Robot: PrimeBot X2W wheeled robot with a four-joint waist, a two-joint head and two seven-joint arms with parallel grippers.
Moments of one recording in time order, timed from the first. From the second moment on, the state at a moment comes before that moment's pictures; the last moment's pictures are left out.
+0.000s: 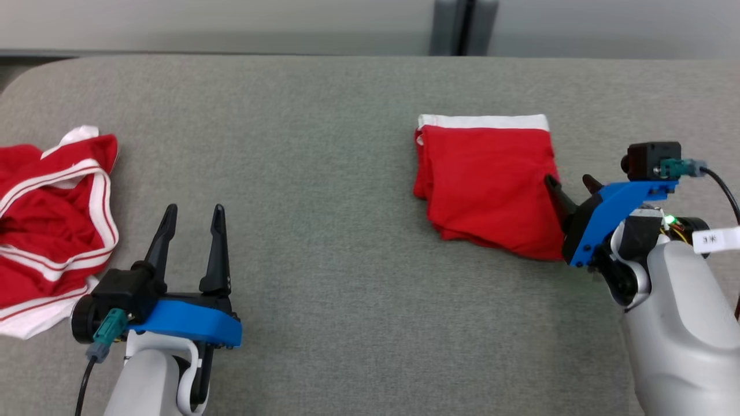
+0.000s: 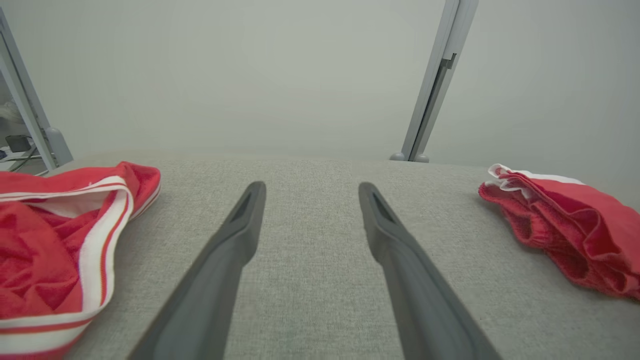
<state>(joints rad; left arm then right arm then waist) -0.25 0.12 -0.09 0.35 -0.25 -0.12 -0.26 -0.61 -0.09 -0.07 0.60 0.21 0.13 0.32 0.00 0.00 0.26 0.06</state>
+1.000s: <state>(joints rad) -0.28 0.16 -0.11 0.26 -0.25 -0.12 -0.26 -0.79 -0.42 0.31 0.57 0.17 0.13 0.52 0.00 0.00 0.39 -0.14</state>
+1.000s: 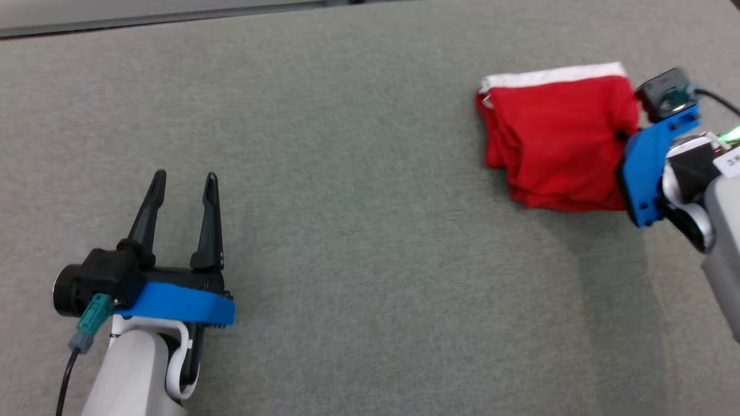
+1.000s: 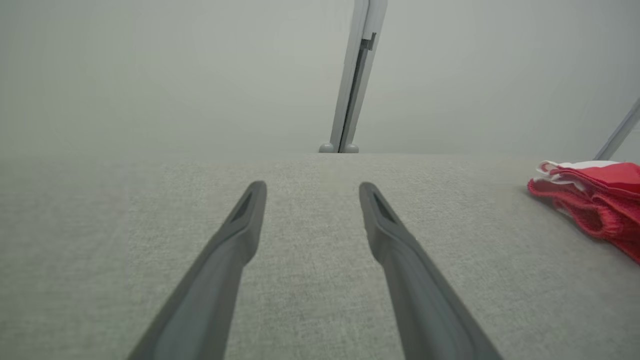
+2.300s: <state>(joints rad) -0.31 0.27 -0.15 0.08 -0.25 -0.10 -0.17 -0.84 -0.52 0.09 0.78 -0.15 0.13 -0.02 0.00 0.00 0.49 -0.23</state>
